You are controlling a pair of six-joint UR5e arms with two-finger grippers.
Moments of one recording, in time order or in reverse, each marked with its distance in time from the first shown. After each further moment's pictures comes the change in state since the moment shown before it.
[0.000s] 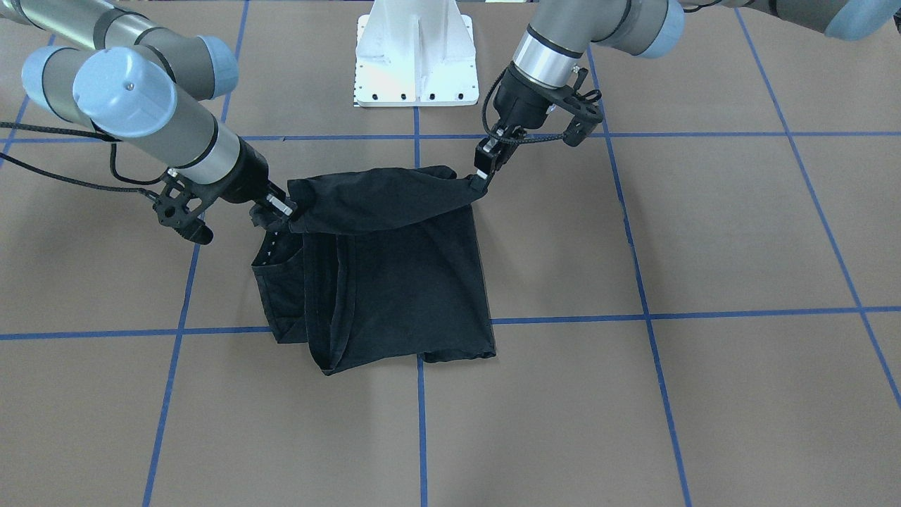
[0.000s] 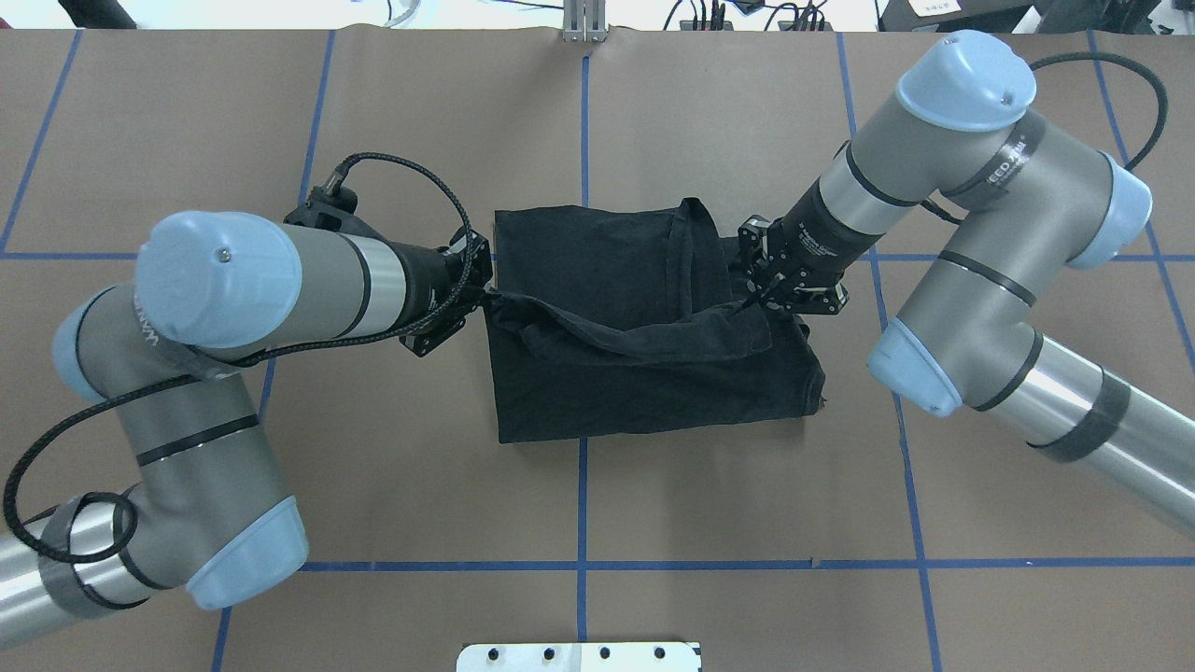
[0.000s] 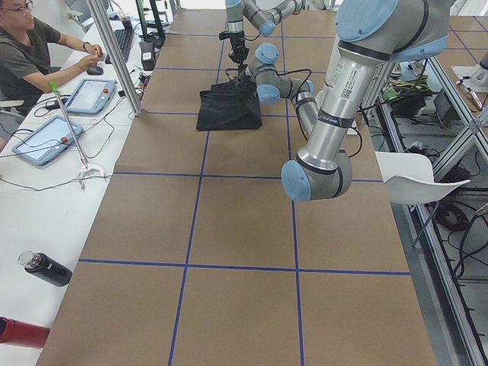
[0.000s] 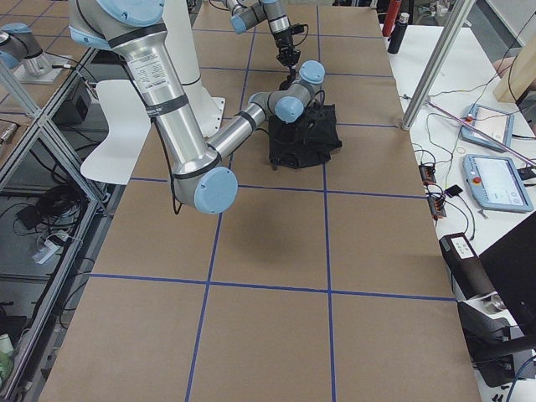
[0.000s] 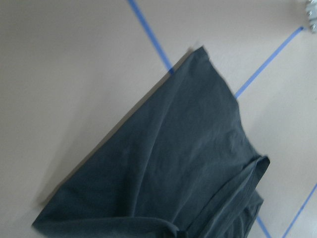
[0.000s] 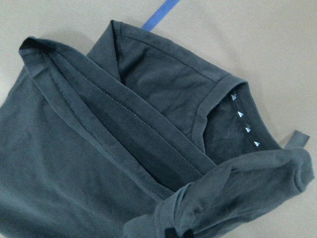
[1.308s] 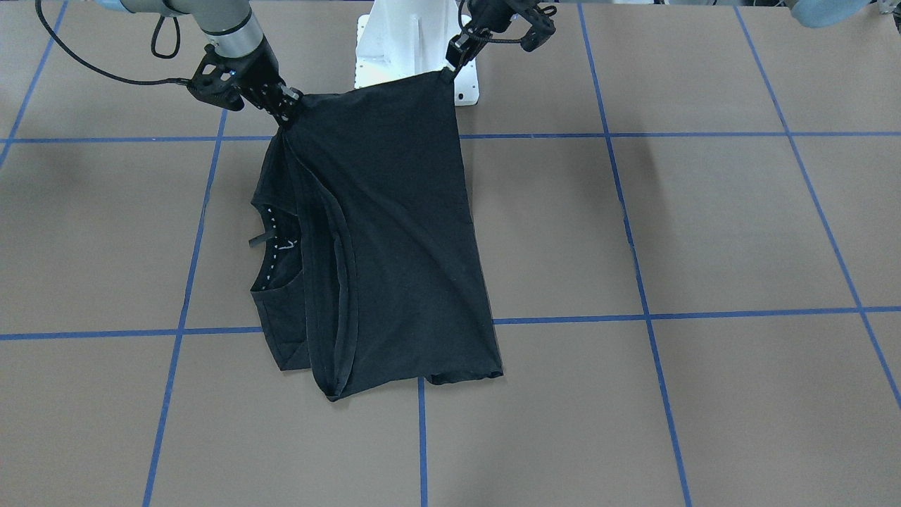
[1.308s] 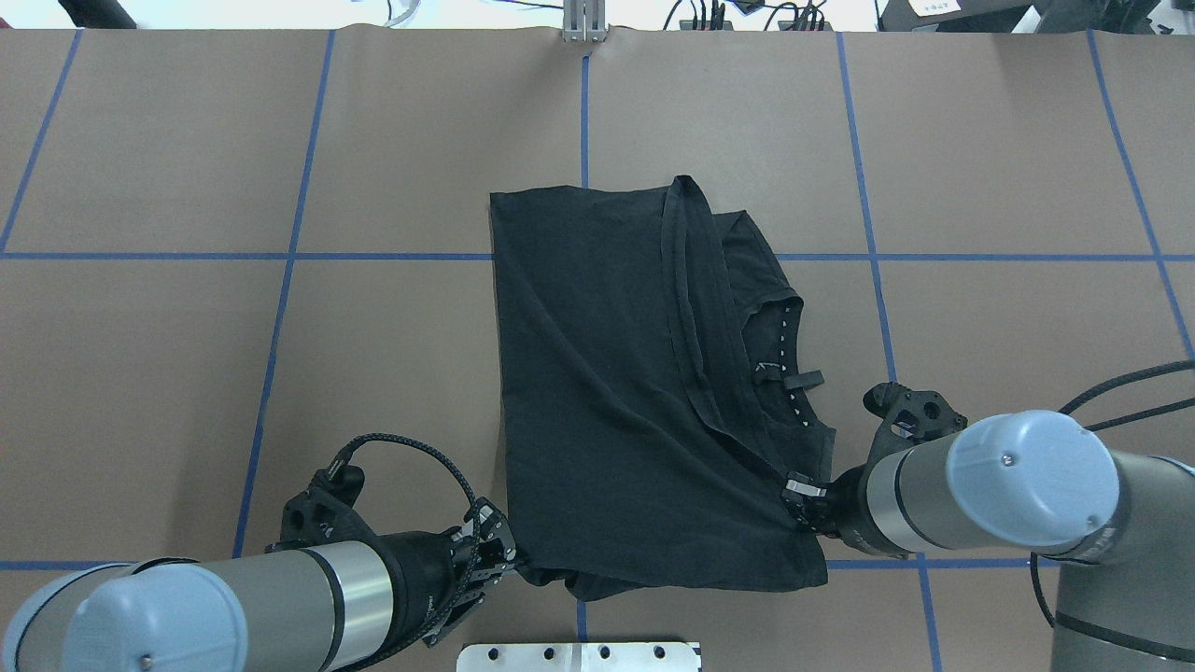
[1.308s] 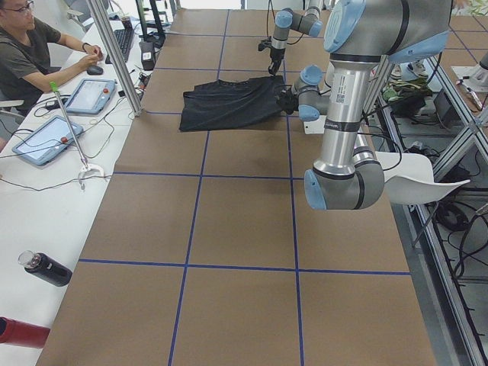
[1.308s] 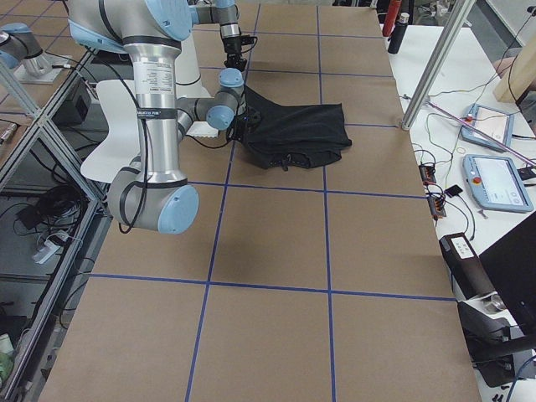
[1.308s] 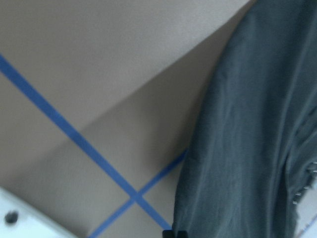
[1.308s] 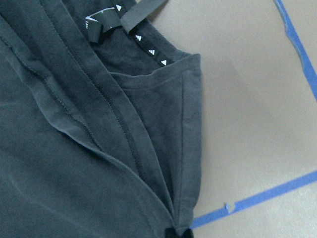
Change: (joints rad) left arm 0.458 0.216 -0.315 -0.019 0.222 -0.231; right arm -0.484 -0.437 0.518 0.006 -0.494 0.019
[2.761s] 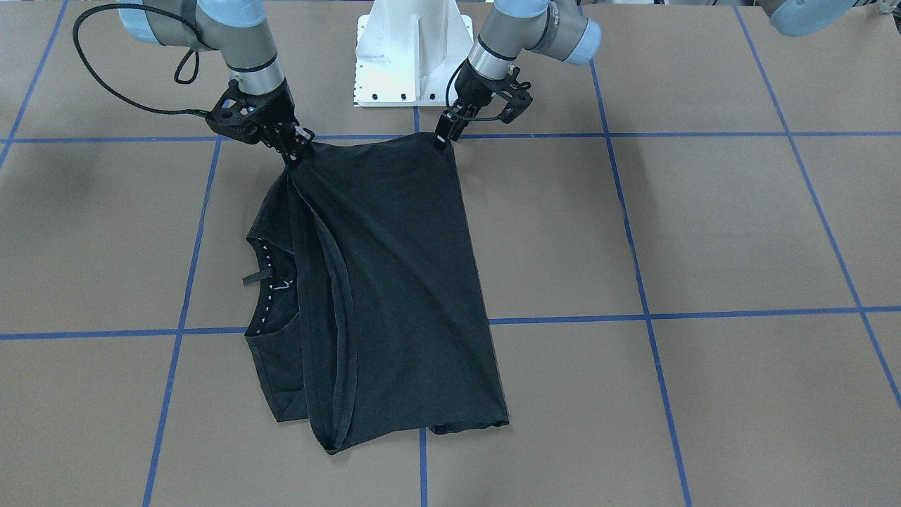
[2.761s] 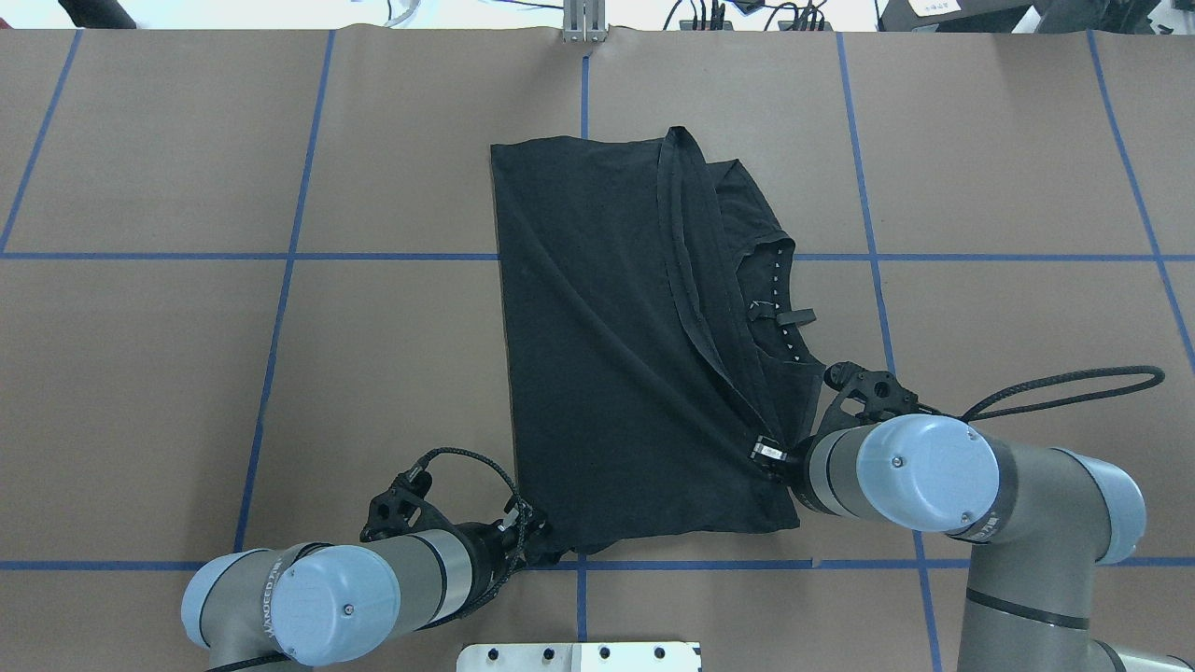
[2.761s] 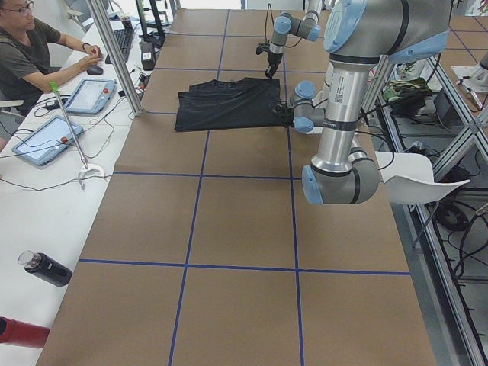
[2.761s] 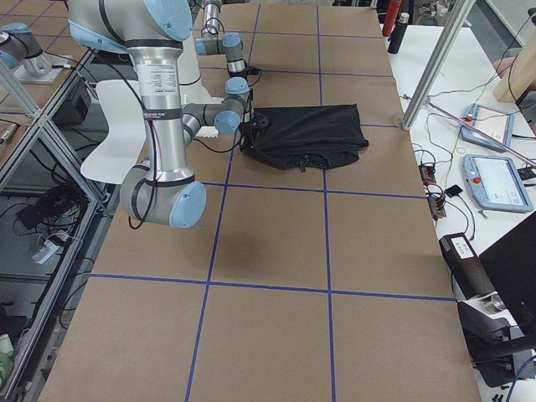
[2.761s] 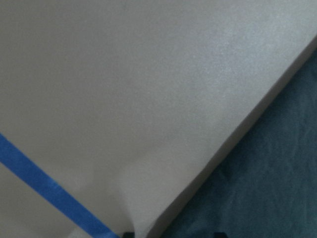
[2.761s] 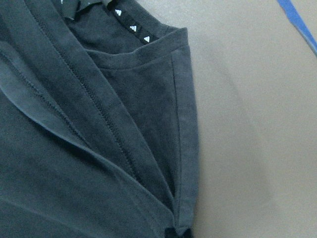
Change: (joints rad) left arm -0.012 -0.080 0.421 -0.212 0.005 0.044; right arm -0.014 0.106 -0.183 -0.001 -0.211 -0.002
